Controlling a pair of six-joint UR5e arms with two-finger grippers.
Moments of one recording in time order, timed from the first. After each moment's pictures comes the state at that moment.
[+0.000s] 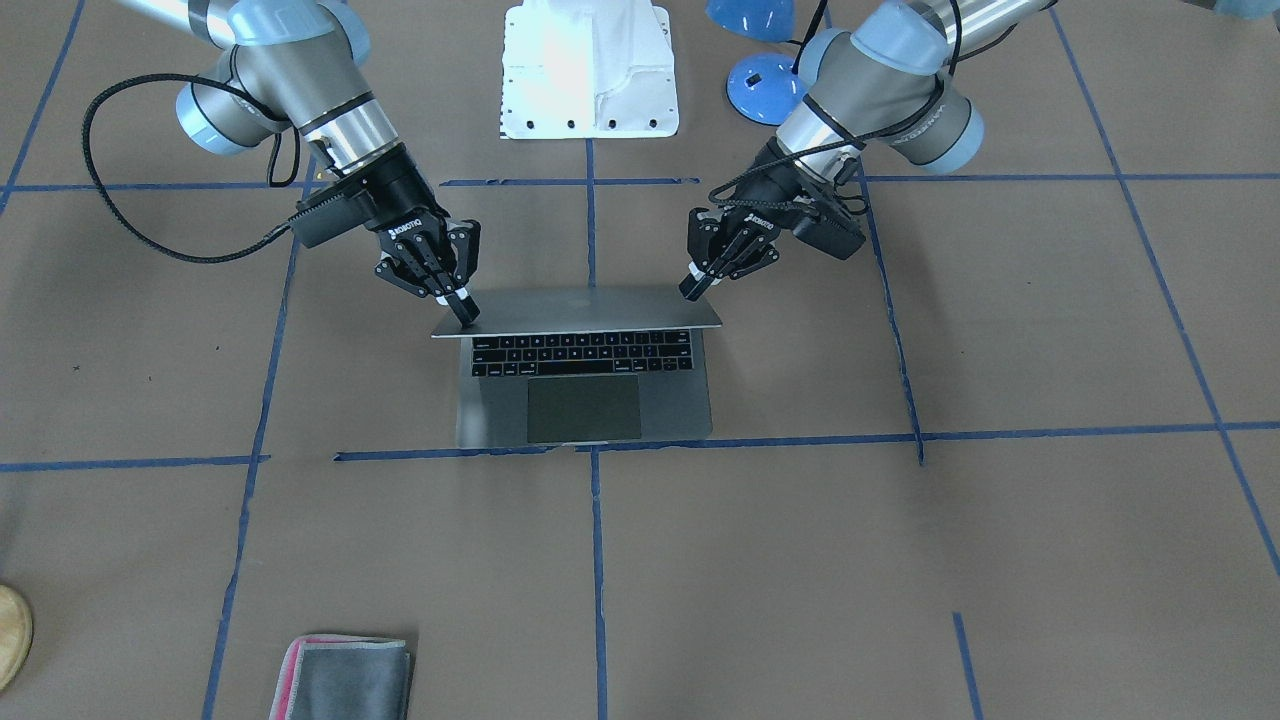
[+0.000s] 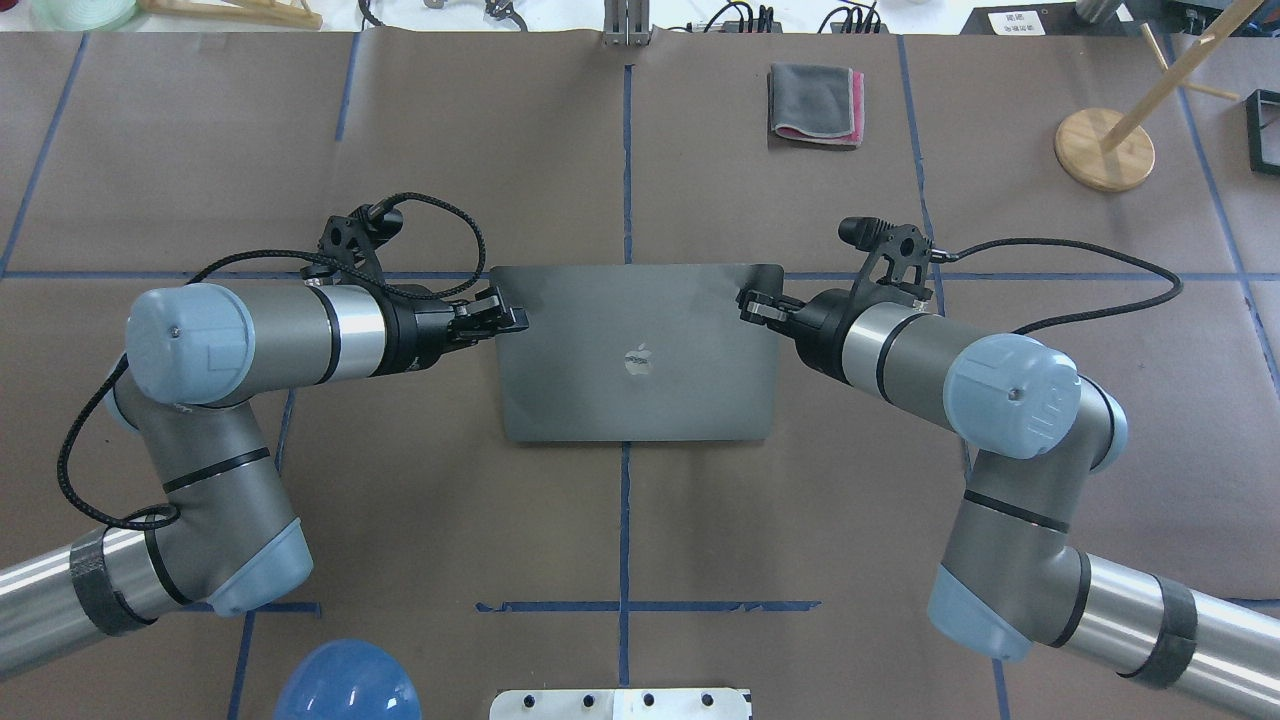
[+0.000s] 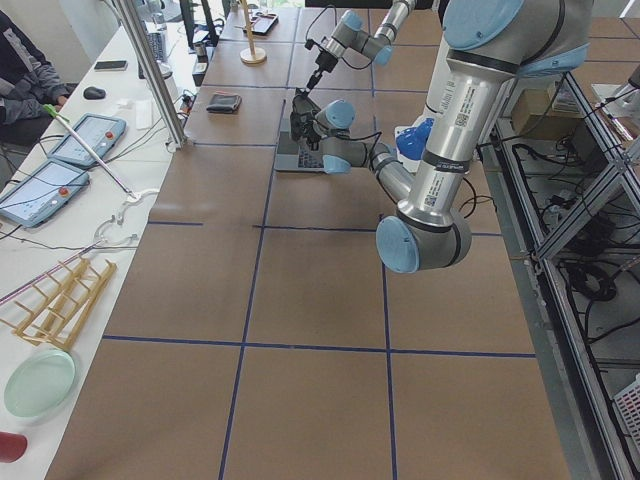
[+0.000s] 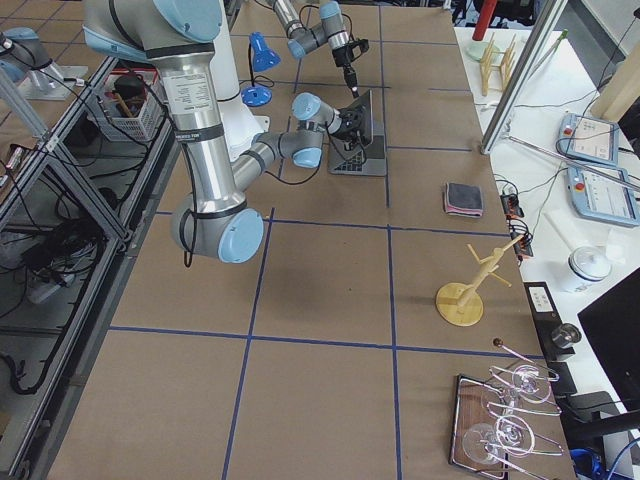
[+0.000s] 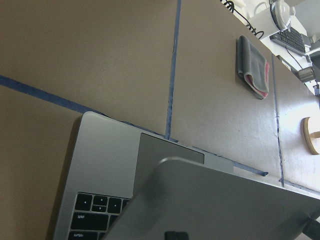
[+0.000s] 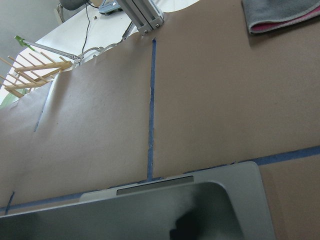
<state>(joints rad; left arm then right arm) -0.56 -1.97 -1.71 -2.50 -1.71 -1.61 0.49 -1.24 1.78 -0.76 1.44 1.44</state>
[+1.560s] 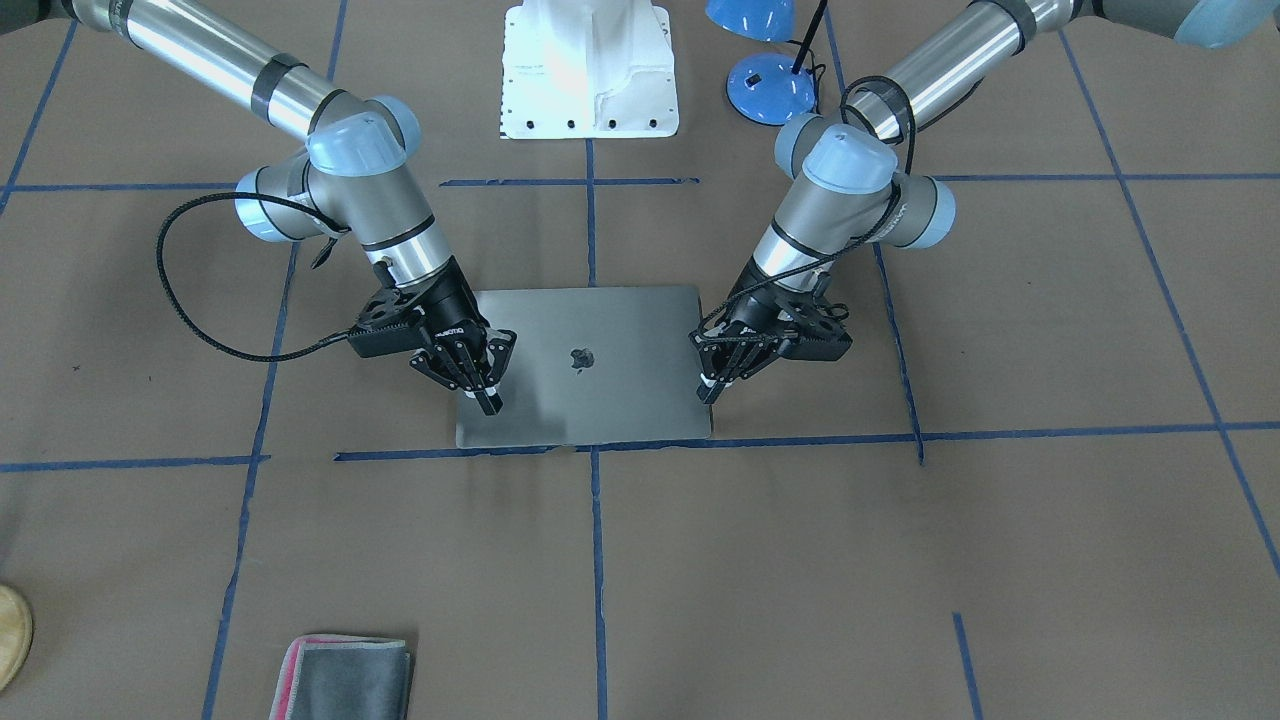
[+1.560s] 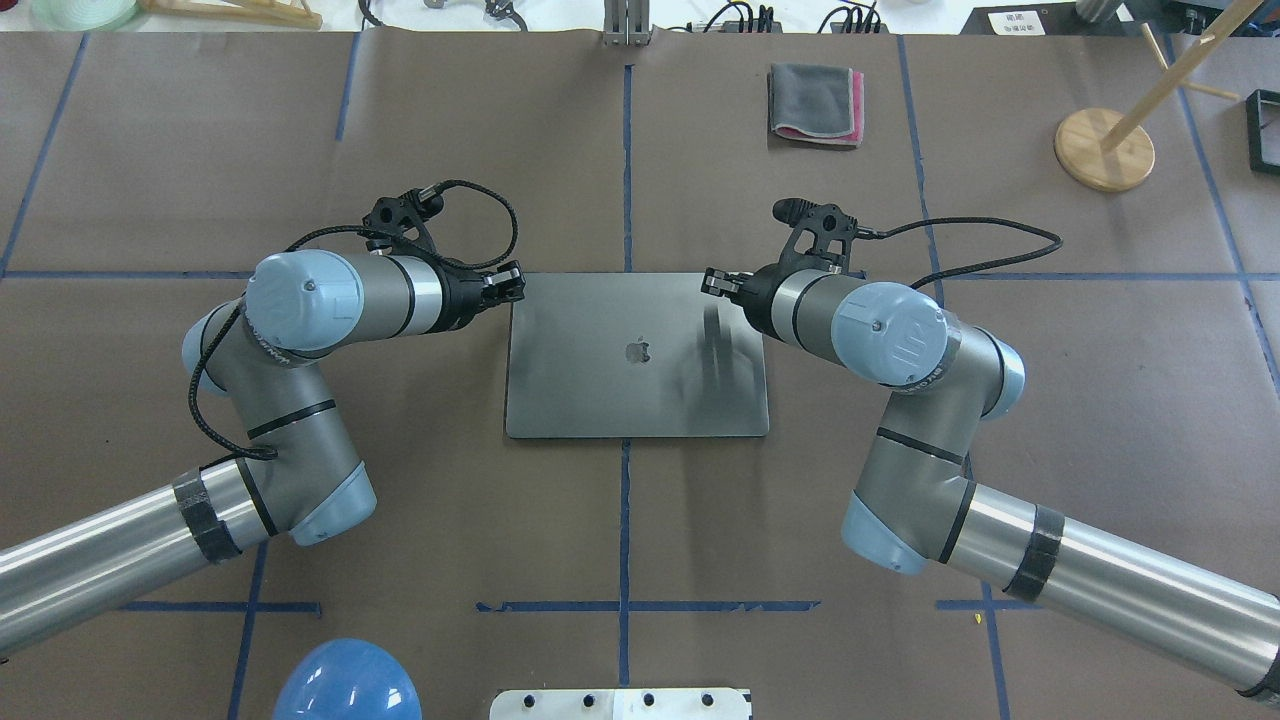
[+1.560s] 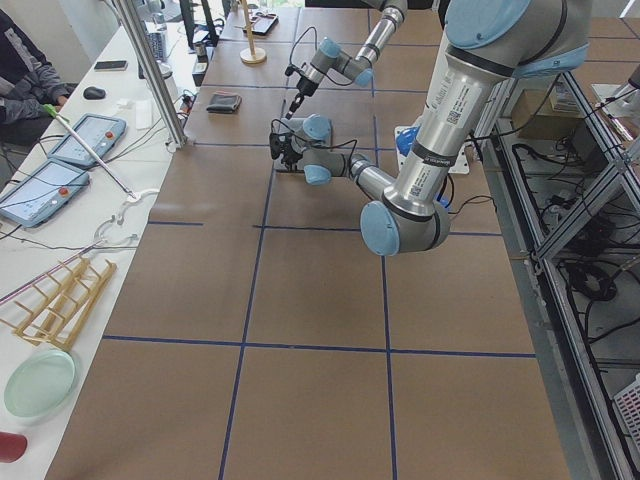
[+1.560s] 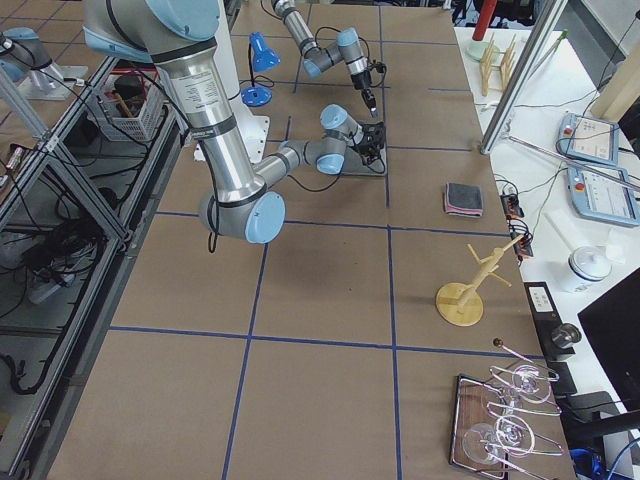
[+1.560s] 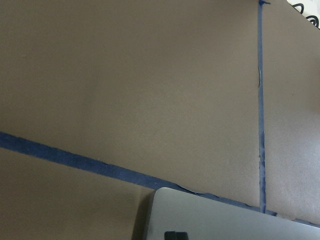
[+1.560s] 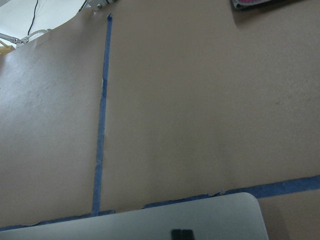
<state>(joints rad) -0.59 -2.10 -1.42 -2.47 -1.69 -1.57 0.54 -1.07 1.47 -0.76 1.50 1.44</state>
